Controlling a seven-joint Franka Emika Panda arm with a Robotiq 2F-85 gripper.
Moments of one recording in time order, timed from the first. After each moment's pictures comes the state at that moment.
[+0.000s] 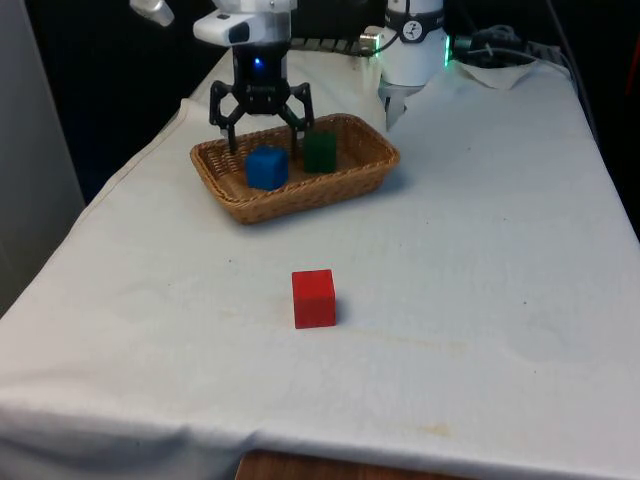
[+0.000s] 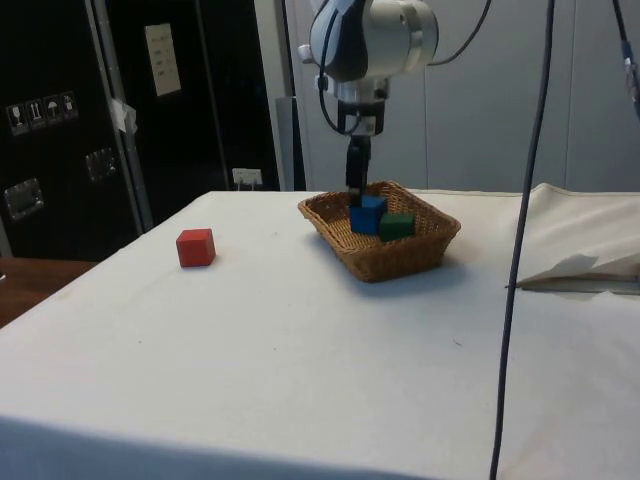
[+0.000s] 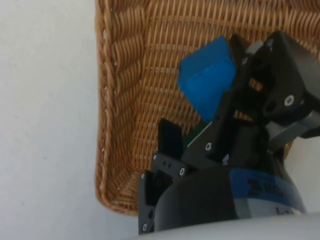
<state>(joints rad) 0.28 0.33 -0.63 -2.35 0.49 2.71 -0.92</state>
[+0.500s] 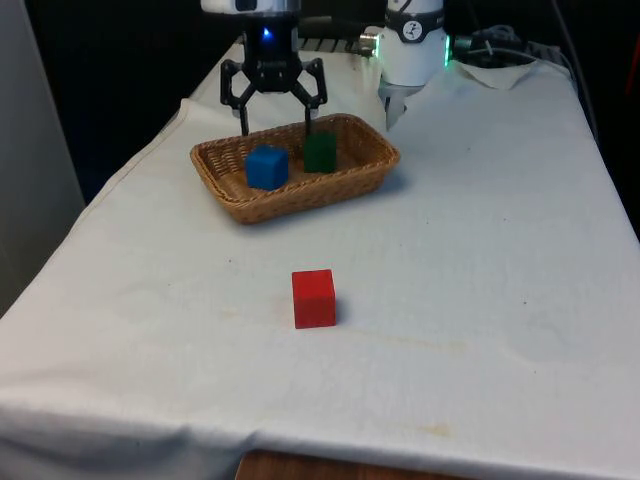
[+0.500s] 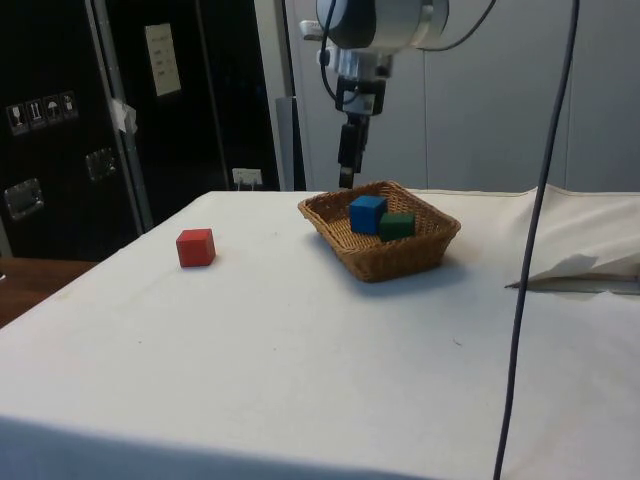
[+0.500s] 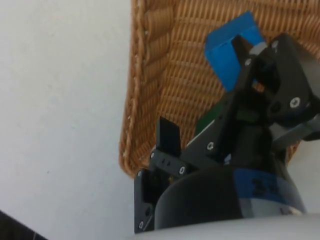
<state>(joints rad) 0.30 0.20 -0.63 -2.41 0.48 2.71 -0.87</state>
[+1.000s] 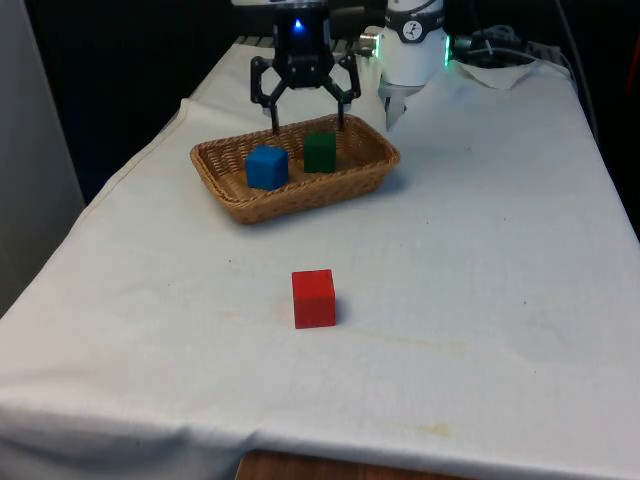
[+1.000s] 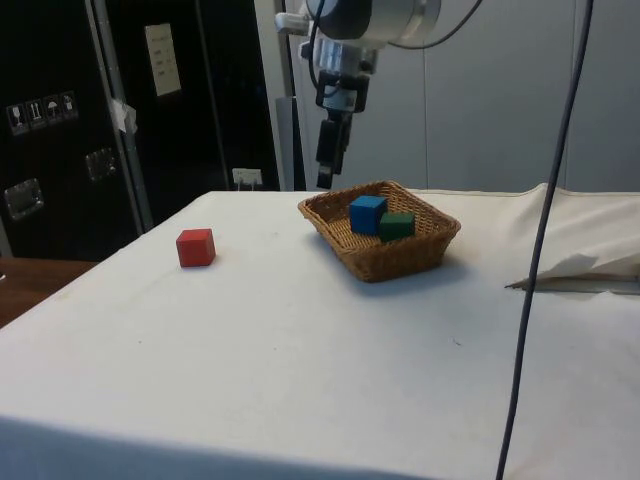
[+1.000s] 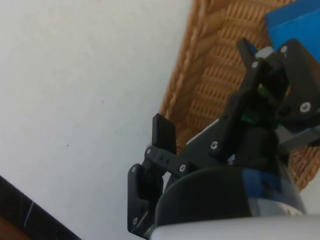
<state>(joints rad) 0.32 0.15 -0.56 -2.42 0.46 2.71 -0.77</state>
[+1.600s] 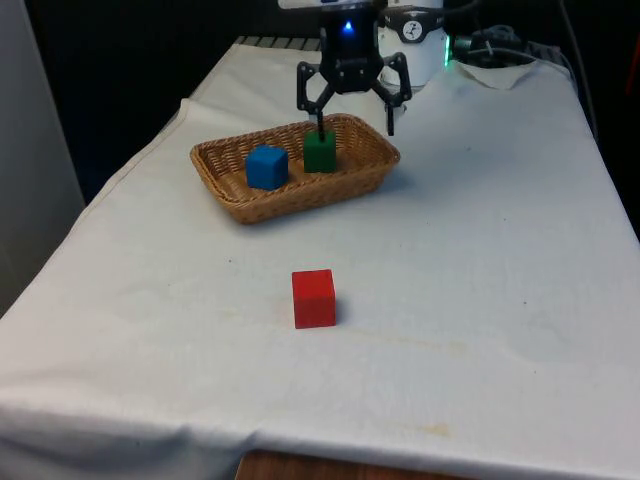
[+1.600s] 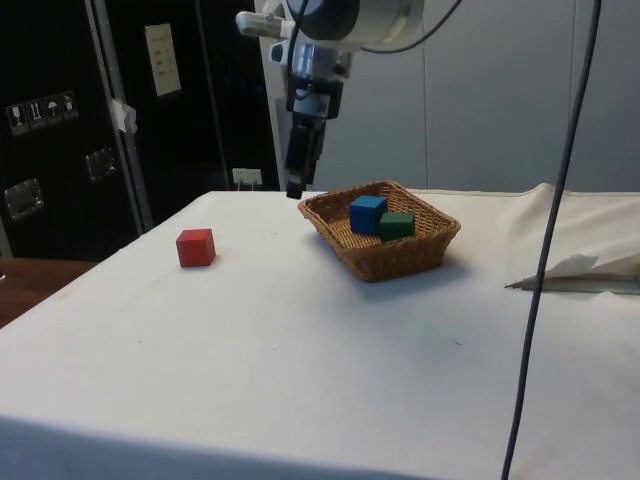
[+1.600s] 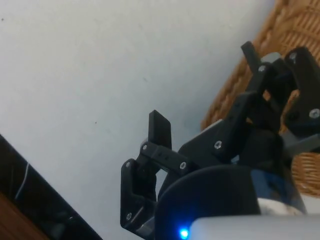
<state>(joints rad) 0.34 0.14 -0.45 -2.40 0.46 2.73 -0.67</state>
